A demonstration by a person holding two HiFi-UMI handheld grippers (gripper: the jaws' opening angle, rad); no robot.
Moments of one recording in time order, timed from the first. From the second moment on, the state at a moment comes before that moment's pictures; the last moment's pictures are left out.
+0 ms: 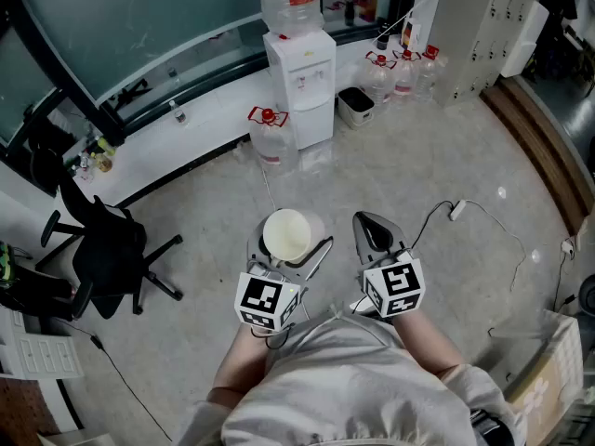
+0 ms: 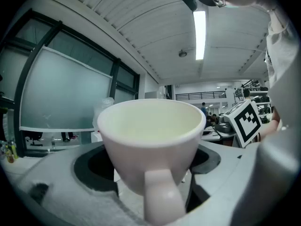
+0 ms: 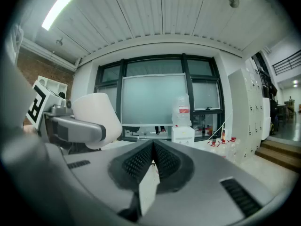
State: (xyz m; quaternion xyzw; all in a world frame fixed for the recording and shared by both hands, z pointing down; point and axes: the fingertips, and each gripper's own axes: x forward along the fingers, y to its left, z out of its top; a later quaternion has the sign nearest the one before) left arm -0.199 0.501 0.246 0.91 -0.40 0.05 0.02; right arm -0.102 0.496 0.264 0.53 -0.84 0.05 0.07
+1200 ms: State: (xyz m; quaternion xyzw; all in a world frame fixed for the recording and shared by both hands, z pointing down) left arm -0.174 0.453 0.272 0.90 -0.44 0.06 0.04; right arm -0.077 0.442 0.297 0.50 -0.86 0.10 0.06
